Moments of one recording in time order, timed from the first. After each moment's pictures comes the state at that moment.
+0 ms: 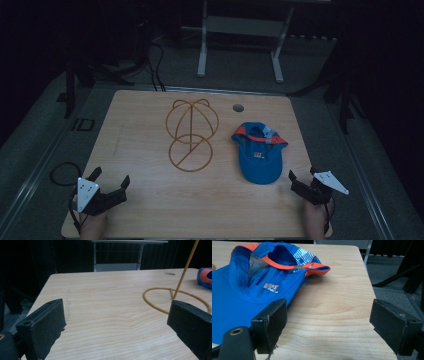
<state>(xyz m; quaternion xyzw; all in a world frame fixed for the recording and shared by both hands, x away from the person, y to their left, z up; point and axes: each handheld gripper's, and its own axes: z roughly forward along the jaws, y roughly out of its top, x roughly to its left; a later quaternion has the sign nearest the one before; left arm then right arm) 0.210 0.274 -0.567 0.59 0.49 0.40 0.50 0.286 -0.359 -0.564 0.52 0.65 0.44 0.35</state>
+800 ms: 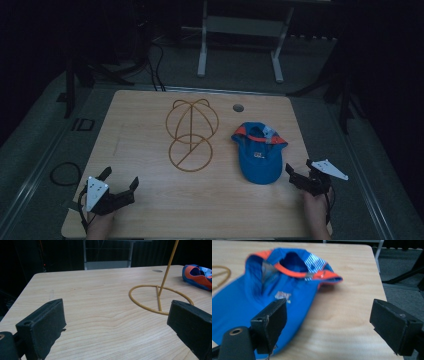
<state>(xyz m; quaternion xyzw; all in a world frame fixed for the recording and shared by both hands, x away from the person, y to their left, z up) 0.213 0.256 -0.567 0.61 0.47 0.38 0.51 0.307 -0.350 -0.532 0.52 0.67 0.44 0.30</state>
